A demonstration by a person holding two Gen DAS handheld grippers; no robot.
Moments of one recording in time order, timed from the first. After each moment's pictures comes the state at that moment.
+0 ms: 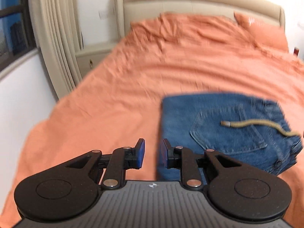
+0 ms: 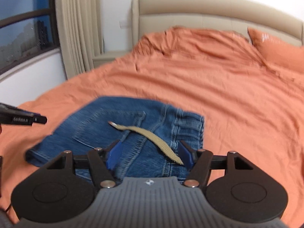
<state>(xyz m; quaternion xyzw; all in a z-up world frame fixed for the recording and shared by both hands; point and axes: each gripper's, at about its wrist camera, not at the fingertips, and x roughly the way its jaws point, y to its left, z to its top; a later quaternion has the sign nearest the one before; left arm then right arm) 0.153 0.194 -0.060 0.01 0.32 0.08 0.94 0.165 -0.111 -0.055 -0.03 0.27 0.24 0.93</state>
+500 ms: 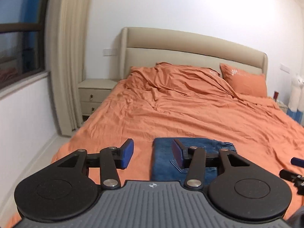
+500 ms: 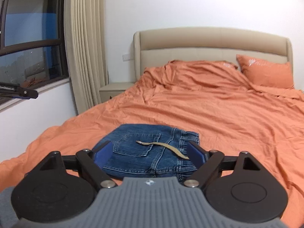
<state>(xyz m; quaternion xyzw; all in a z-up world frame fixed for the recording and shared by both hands) 0.001 0.192 0.063 -0.05 0.22 0.05 0.97 0.015 -0.132 0.026 0.00 0.20 0.22 0.96</state>
